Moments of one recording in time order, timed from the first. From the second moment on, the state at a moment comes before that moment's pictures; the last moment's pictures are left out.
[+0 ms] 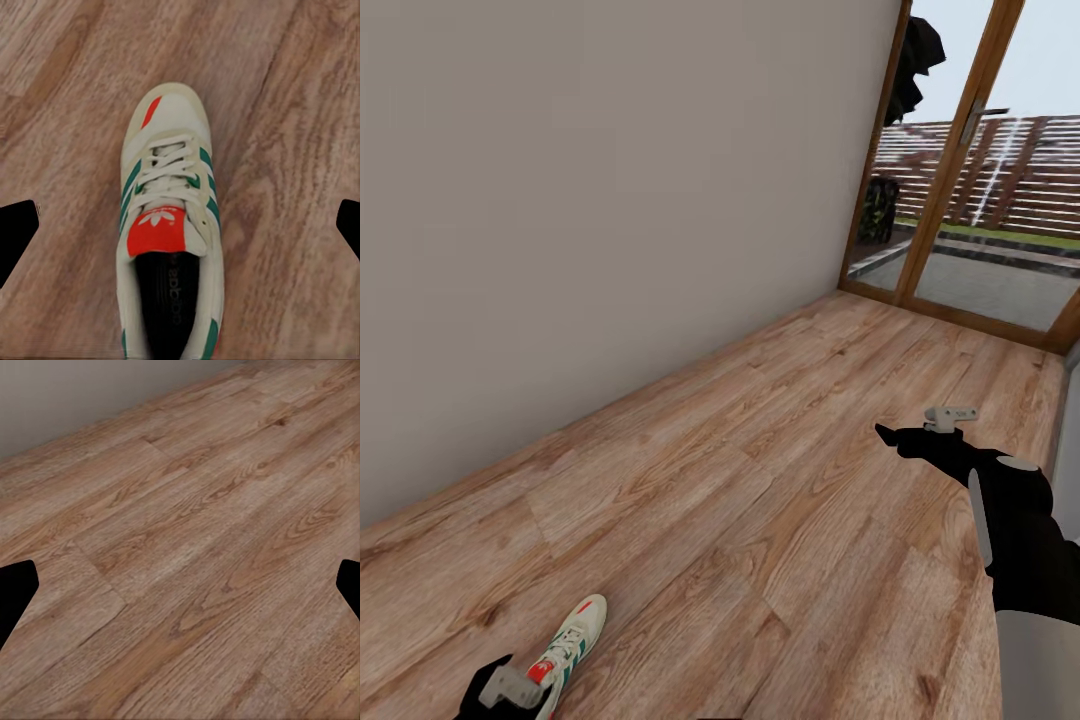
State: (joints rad) left arm -0.26 0.26 0.18 -0.44 -0.34 -0.41 -0.36; right arm -0.63 -0.15 -0.33 -1.40 0.18 0.64 0.48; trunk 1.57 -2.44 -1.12
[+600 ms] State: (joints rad) left arm -0.26 0.24 0.32 -0.42 -0.34 -0.41 -0.36; right arm -0.63 -0.15 -0.33 -1.41 0.18 0.64 0.47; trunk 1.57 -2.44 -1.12
